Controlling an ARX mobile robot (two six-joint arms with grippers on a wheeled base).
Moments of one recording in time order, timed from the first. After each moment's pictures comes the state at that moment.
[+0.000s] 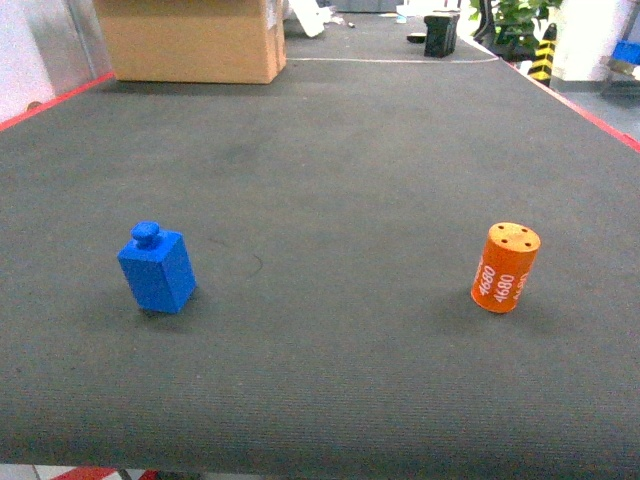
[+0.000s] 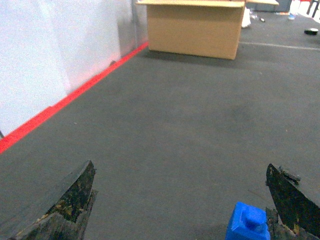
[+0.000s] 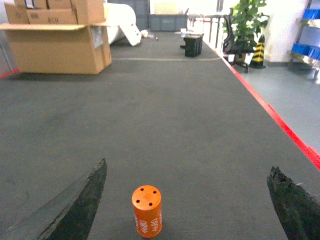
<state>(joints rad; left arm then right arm) -0.15 1.10 0.42 0.62 -0.43 -0.01 0.33 0.95 0.30 0.67 0.36 0.03</state>
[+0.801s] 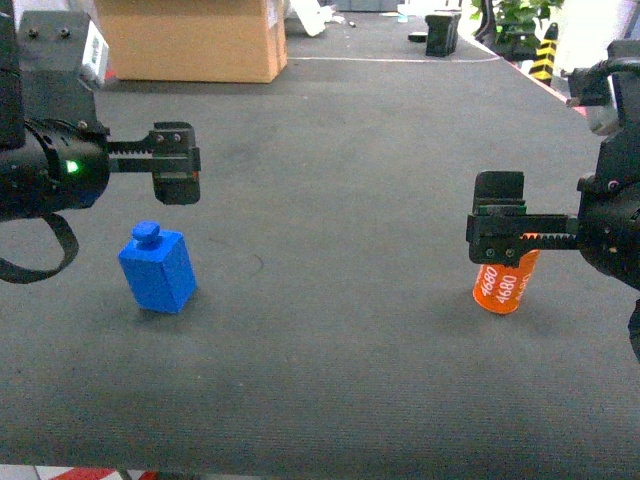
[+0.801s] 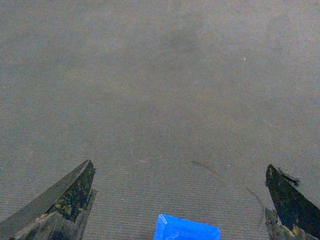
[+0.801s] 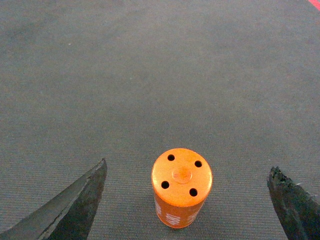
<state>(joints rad) -0.20 1.83 0.88 0.60 -0.21 -0.07 0.32 1.78 0.68 0.78 0.31 0.12</state>
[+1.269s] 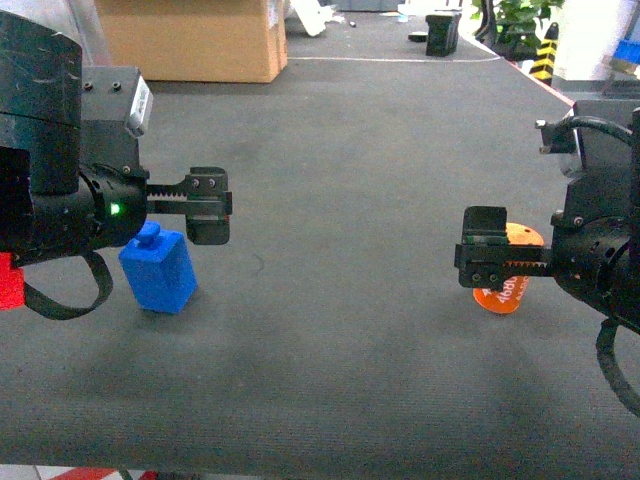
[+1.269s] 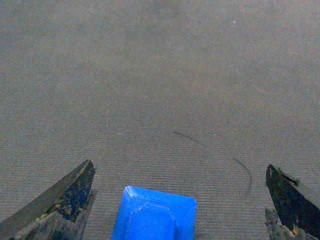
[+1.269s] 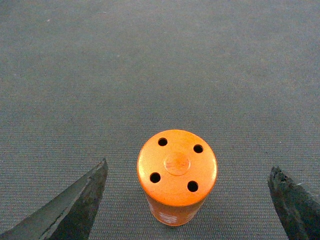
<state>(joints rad) -0.24 1.90 0.89 0.57 -0.21 -0.08 0.30 1.91 0.74 0.78 0.31 0.16</state>
